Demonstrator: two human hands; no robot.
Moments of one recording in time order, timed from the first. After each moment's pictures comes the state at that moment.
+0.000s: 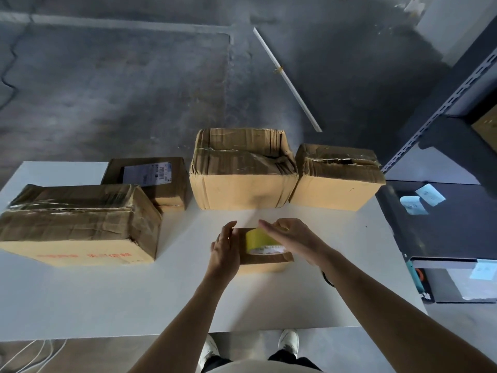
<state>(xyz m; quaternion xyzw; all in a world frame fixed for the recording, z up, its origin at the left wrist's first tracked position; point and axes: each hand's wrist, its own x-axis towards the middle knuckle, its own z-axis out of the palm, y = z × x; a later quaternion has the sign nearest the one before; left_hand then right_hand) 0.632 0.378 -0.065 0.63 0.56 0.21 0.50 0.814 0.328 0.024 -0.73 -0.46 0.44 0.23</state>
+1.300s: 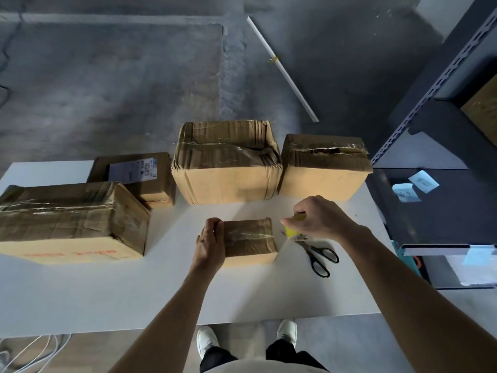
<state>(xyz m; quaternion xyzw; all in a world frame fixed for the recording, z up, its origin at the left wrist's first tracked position) 0.638 0.378 -0.056 0.68 0.55 0.23 0.42 0.897 0.312 0.037 -0.73 -0.64 0.22 0.11</state>
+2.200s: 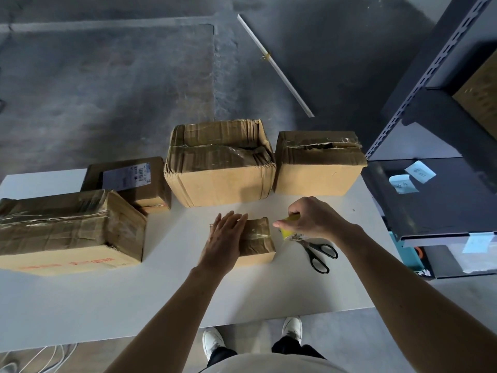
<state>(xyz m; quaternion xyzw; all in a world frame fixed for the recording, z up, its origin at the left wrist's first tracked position) 0.658 0.381 -0.044 0.91 0.36 0.06 0.18 0.899 0.312 0.017 -0.74 -0.60 0.27 0.12</state>
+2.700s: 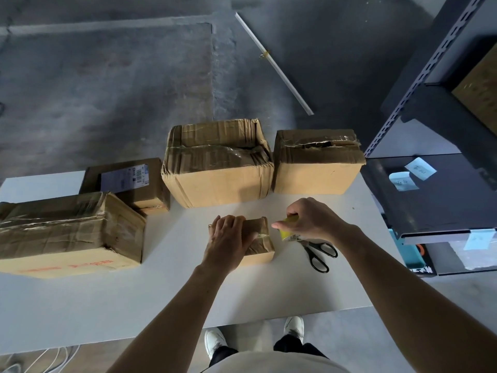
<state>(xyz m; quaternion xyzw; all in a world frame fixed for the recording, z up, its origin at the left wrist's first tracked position) 0.671 0.375 -0.034 0.89 0.41 0.06 0.19 0.898 0.310 0.015 -0.75 -0.60 0.27 0.12</state>
